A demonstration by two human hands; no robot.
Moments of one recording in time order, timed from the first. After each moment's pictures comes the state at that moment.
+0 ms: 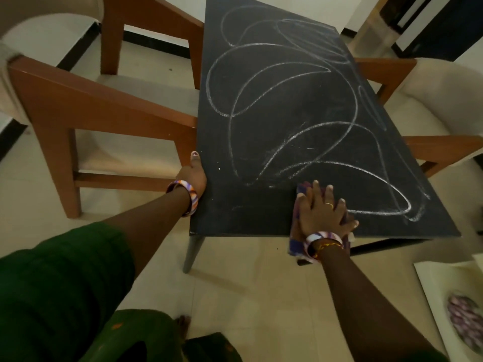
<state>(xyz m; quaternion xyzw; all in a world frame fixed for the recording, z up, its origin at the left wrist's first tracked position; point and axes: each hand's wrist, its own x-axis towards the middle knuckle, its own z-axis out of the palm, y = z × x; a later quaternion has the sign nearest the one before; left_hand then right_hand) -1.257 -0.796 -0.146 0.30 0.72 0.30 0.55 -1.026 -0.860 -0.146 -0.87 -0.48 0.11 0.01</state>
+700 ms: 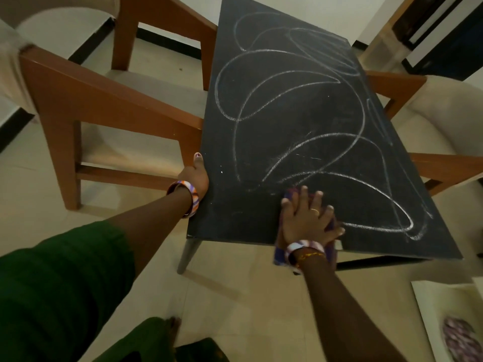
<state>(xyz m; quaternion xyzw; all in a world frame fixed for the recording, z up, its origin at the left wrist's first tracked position) -1.256 -0.795 -0.143 0.33 0.75 0.27 0.51 -1.057 -0.855 -0.143 -0.86 -0.50 0.10 -0.01</state>
